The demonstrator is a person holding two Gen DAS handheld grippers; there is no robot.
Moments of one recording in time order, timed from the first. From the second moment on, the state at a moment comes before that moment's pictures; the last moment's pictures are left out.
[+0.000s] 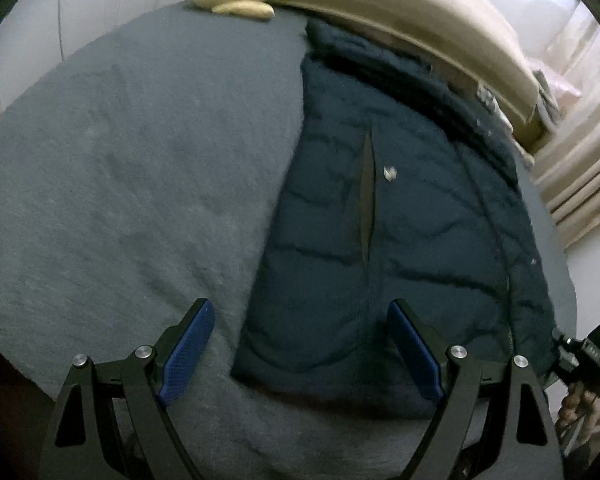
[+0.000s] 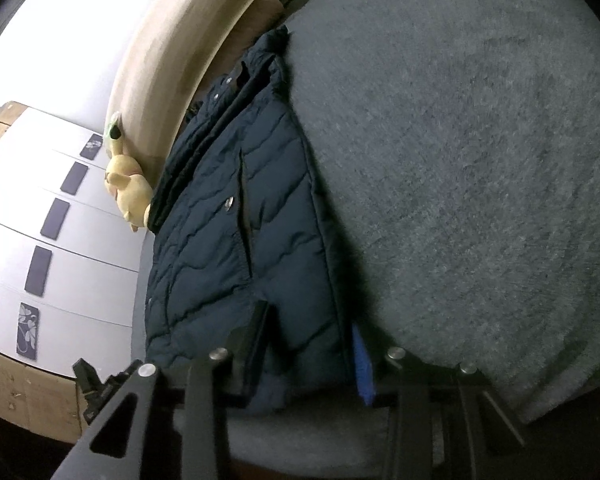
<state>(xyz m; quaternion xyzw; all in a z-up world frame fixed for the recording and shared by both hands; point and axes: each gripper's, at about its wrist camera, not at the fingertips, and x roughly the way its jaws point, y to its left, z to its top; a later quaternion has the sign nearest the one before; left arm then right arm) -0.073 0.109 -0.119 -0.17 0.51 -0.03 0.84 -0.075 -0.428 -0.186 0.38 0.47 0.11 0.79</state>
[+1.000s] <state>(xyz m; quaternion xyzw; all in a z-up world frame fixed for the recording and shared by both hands) -0.100 0.111 -0.099 -0.16 0.48 -0.06 0.86 -0.087 -0.445 -0.168 0.36 0.47 0.12 0.79</state>
